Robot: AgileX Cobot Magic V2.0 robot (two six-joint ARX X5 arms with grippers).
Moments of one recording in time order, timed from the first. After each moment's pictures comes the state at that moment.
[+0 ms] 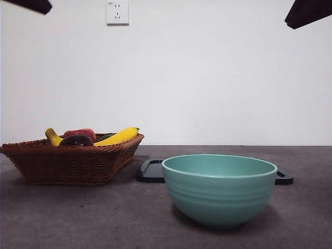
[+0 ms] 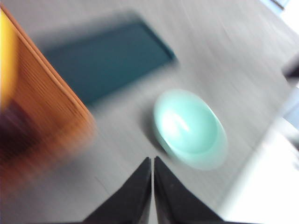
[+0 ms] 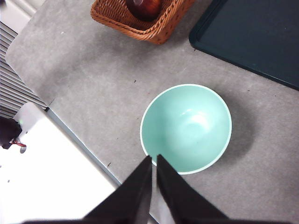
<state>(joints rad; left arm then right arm) -0.38 0.81 0.92 -0.67 0.44 0.02 0.54 0.77 0.83 -0.80 -0.42 0.24</state>
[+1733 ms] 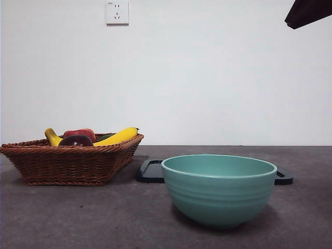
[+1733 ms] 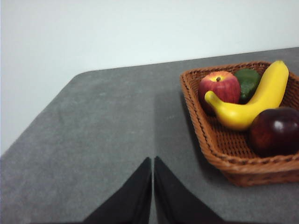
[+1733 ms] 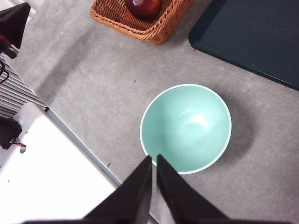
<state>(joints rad) 0.11 0.01 0.05 -0.15 0.10 0.14 0.54 0.77 0.83 -0.80 -0.42 0.24</state>
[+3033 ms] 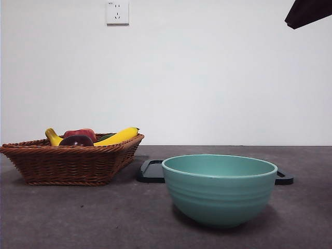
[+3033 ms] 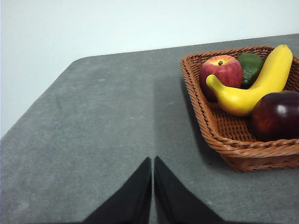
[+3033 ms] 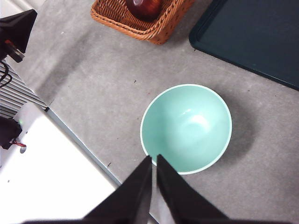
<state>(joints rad) 0.11 0.01 0.03 -0.18 0.10 0.14 0.54 0.77 0.83 -0.80 -0.42 0.24</state>
